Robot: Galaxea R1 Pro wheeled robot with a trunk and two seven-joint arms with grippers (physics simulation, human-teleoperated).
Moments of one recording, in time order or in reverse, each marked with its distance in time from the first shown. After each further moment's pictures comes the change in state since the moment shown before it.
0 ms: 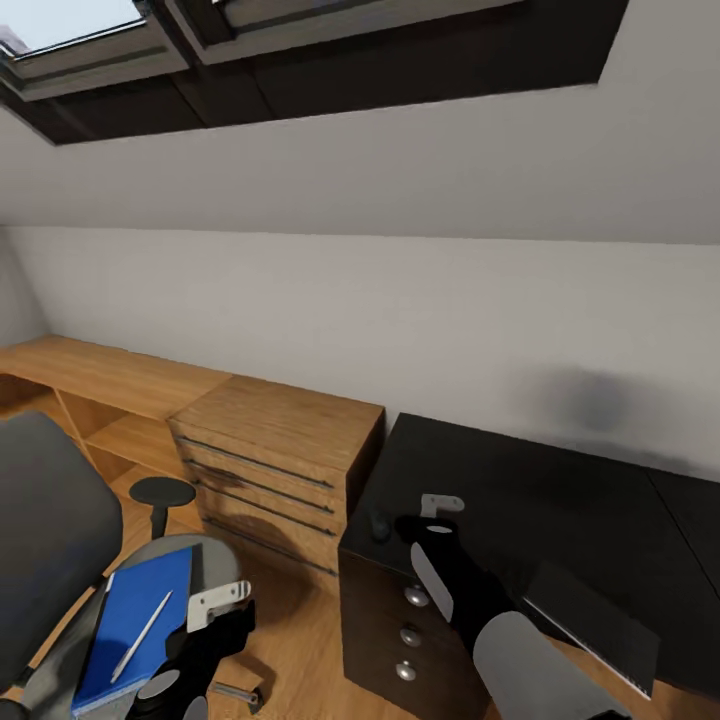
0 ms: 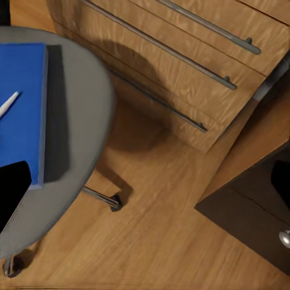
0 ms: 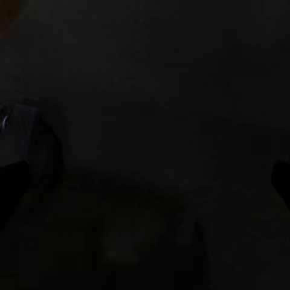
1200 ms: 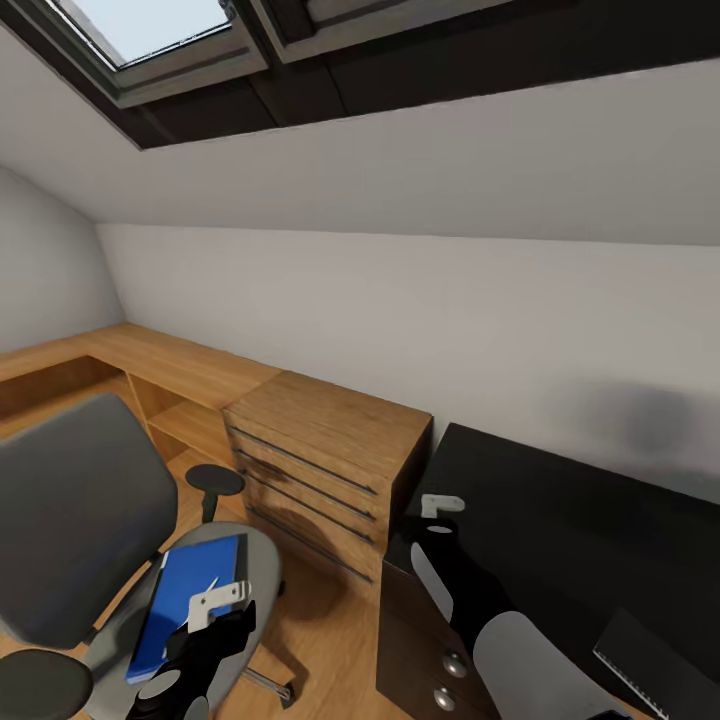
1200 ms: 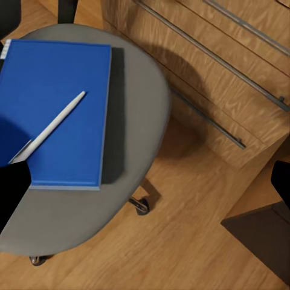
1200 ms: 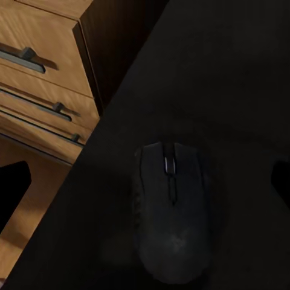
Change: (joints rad) left arm 0.000 -0.001 -0.002 0.001 0.001 -0.001 -0.001; right arm 0.000 0.000 -0.002 0.002 0.006 0.003 -0.003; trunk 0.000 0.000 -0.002
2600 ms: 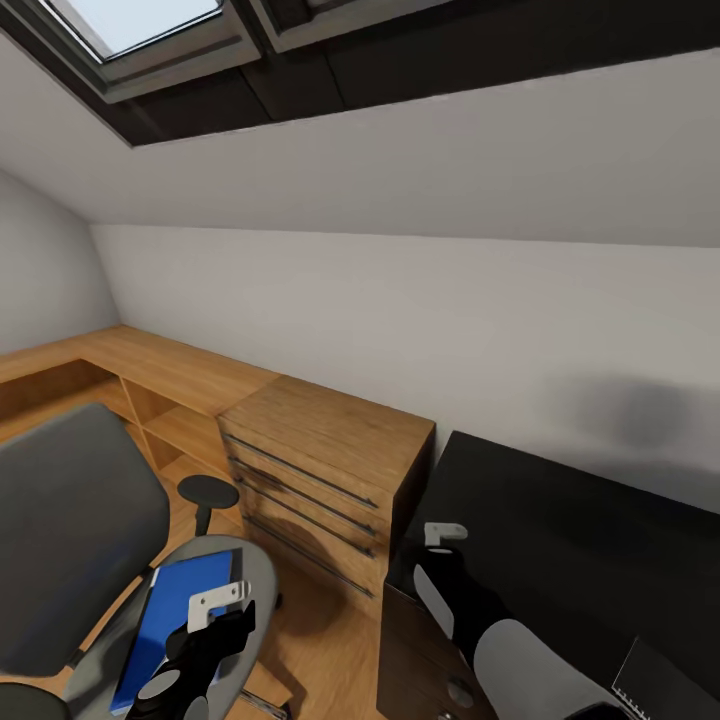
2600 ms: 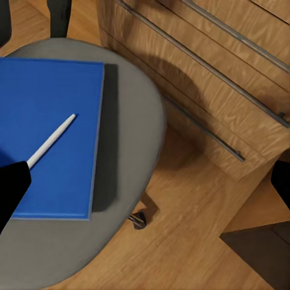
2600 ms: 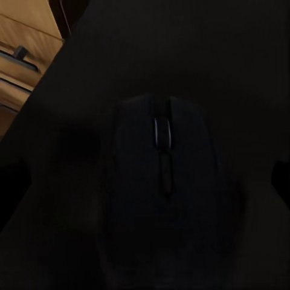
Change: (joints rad) left arm 0.000 0.002 0.000 0.000 0.000 0.000 0.000; right arm -0.006 0.000 -0.007 0.165 -0.002 0.007 0.003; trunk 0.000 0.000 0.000
